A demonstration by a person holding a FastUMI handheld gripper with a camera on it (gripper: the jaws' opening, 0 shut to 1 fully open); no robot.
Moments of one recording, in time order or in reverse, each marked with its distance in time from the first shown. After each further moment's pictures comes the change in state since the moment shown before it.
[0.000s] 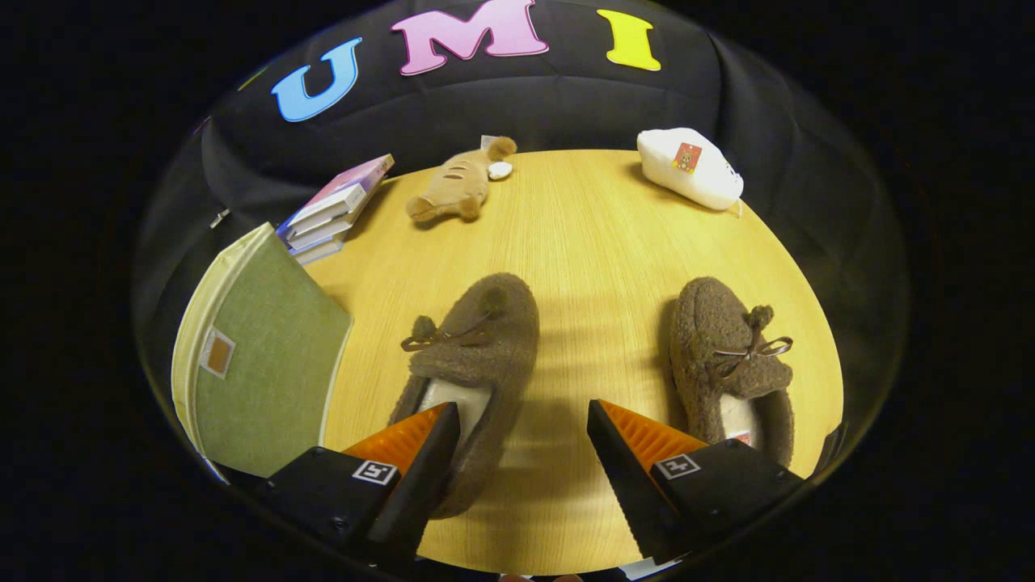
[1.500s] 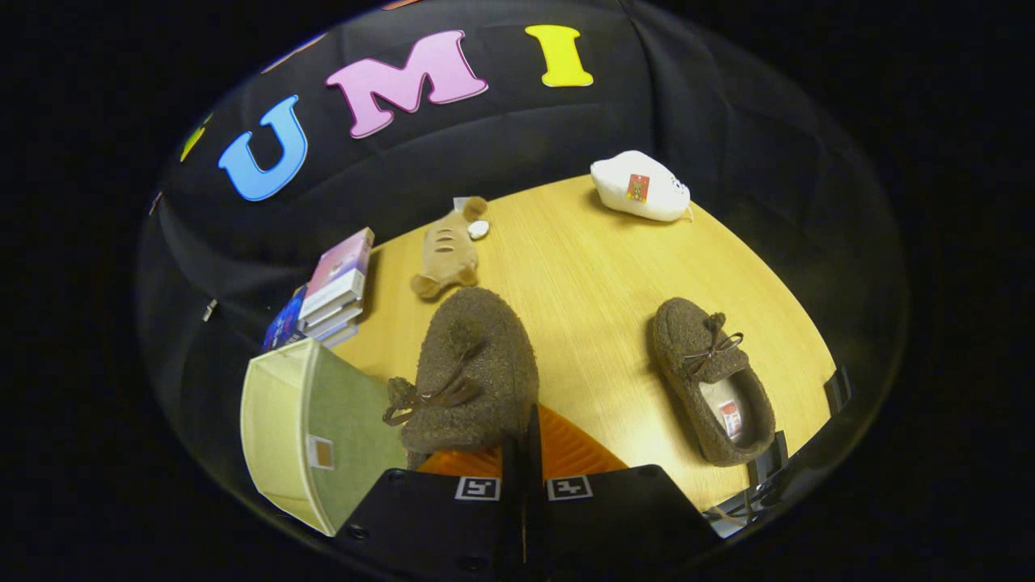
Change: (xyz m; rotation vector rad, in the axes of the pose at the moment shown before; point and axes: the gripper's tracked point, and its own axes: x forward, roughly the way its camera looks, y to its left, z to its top) arm -0.092 0.057 0.073 0.253 -0.119 -0.041
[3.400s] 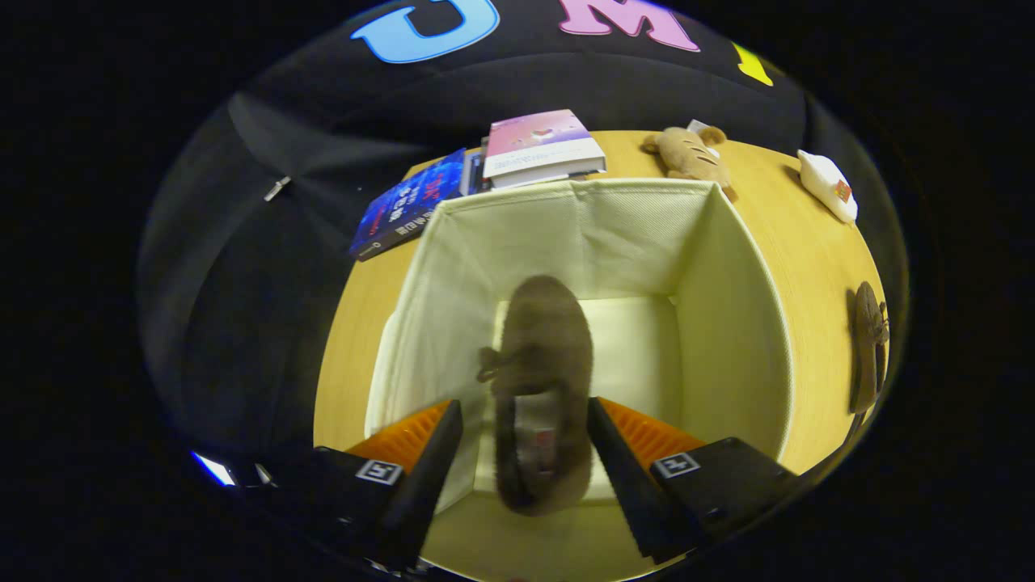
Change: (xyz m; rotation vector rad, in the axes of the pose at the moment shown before) arm 0.040 0.300 -0.155 -0.258 0.287 0.205
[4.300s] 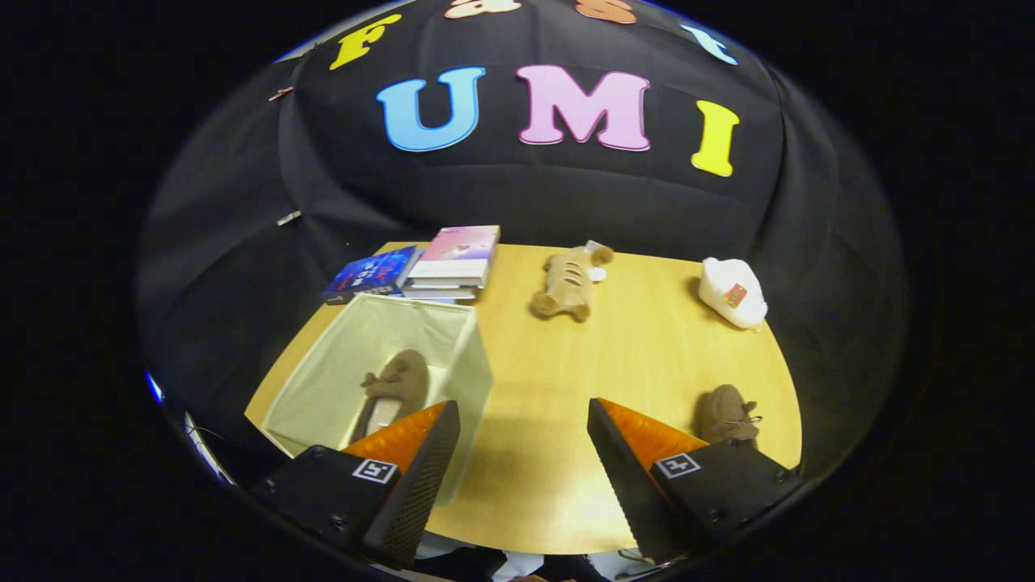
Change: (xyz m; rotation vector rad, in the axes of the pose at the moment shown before) arm -0.161 -0.224 0.050 -0.174 -0.360 -0.172
